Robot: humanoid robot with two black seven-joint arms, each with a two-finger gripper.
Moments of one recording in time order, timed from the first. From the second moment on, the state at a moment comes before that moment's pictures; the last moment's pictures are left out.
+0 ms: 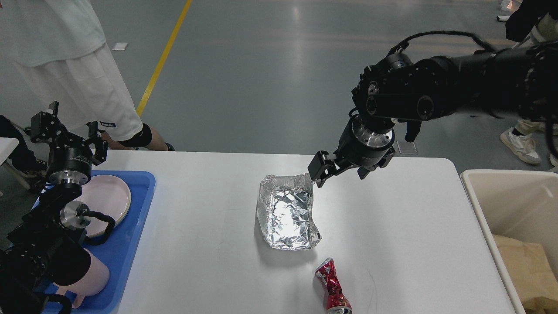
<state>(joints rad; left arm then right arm) -0.79 0.23 -0.69 -0.10 -0.11 -0.45 -0.68 1.93 -0.02 -1.04 1.11 -0.16 0.69 -0.06</state>
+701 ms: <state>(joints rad) -0.79 0.23 -0.69 -0.10 -0.11 -0.45 -0.68 1.35 0.13 -1.02 0.74 -0.16 0.33 -0.07</state>
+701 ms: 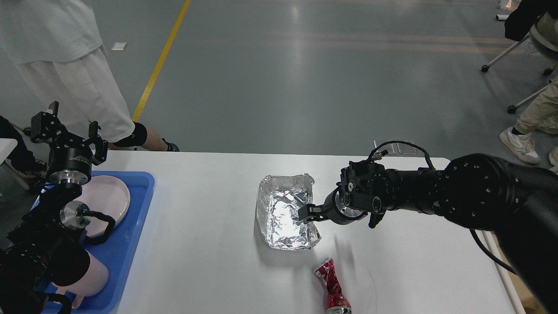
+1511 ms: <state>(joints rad) -0.79 0.23 -0.69 -0.10 -0.11 -0.45 -0.68 1.22 0.18 -1.02 0.64 -0.16 0.28 -0.07</state>
